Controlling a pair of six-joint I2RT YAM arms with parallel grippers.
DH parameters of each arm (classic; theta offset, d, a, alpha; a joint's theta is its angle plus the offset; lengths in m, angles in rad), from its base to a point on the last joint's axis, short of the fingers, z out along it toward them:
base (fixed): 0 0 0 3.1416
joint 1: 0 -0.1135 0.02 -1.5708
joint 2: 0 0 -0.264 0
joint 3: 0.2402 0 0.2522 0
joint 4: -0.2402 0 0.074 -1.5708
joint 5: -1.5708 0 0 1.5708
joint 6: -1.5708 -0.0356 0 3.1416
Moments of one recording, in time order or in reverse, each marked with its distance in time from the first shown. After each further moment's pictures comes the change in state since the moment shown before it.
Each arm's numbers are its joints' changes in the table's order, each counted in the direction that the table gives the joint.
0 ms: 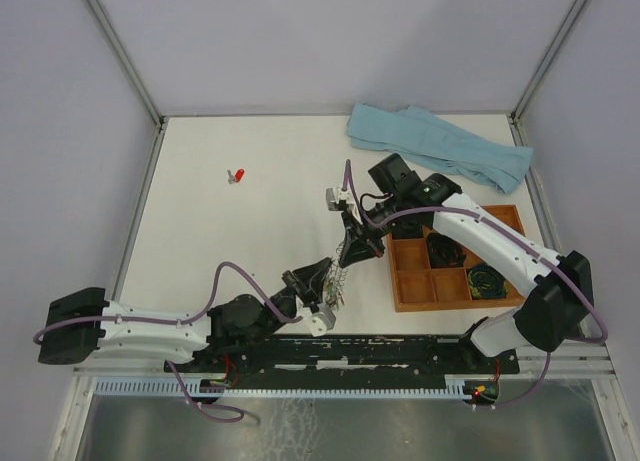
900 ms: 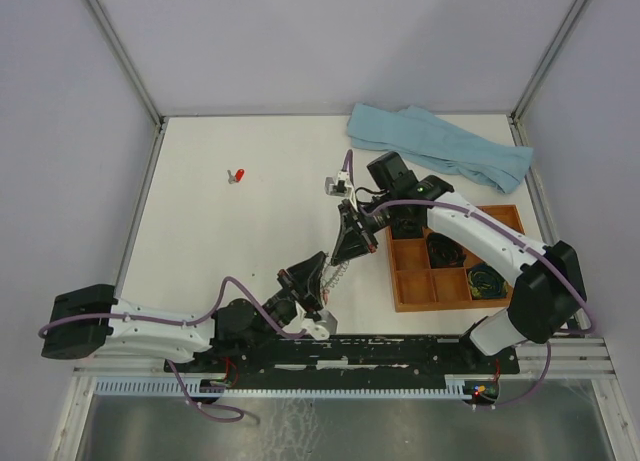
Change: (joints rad) left arm 0.043 -0.062 -0.029 0.202 0.087 -0.260; right arm 0.036 -0.045 -0.051 0.200 0.171 -0.308
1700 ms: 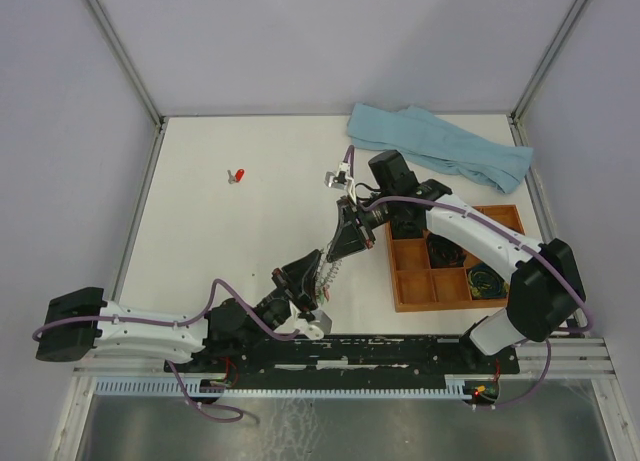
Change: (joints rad) left arm 0.000 0.085 -0.004 -0.047 -0.008 -0.021; right arm 0.023 -0.014 -0.062 0.230 0.104 -0.257
